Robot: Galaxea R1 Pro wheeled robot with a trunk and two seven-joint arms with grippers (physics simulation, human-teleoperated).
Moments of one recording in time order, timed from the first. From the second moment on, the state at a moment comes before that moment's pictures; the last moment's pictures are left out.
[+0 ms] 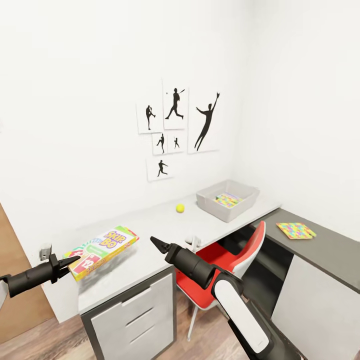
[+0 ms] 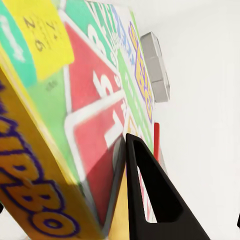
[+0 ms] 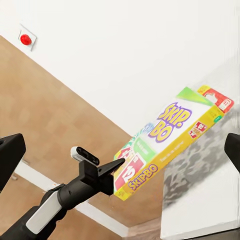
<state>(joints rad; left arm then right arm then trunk) -0.67 0.43 0.65 -0.54 0.04 0.94 -1.22 -0.41 0.01 0.55 -1.52 -1.12 0.38 0.01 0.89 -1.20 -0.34</state>
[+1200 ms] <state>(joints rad) -0.67 0.43 0.65 -0.54 0.03 0.93 -1.22 -0.41 0.01 0.55 -1.52 -1.11 0.38 0.01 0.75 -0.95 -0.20</state>
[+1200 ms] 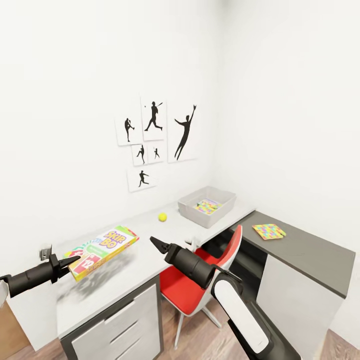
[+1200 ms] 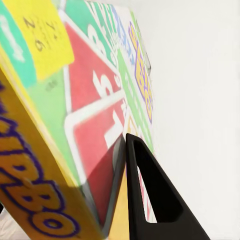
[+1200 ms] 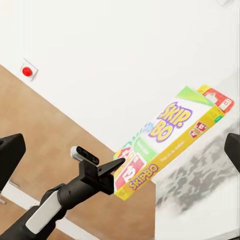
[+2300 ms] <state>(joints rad) -0.67 0.43 0.65 -0.54 0.03 0.92 -1.21 -0.41 0.01 0.55 -1.52 -1.12 0.33 0.01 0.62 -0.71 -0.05</state>
